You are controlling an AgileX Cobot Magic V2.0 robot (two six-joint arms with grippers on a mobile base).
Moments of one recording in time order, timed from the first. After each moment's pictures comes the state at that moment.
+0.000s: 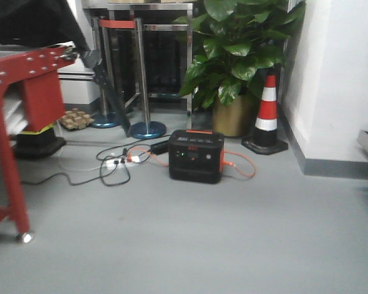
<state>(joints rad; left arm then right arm) -0.77 1.38 -1.44 0.42 0.78 -0.57 0.26 1.19 -1.13 0.30 0.55 -0.08</state>
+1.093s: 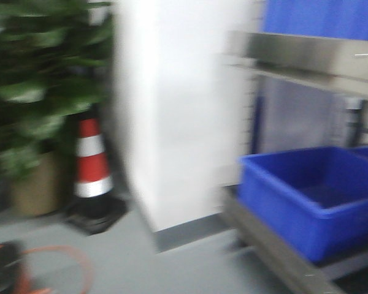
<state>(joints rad) -0.76 1.39 -1.44 0.50 0.74 -0.57 0.27 1.23 -1.13 0.31 0.48 -0.08</state>
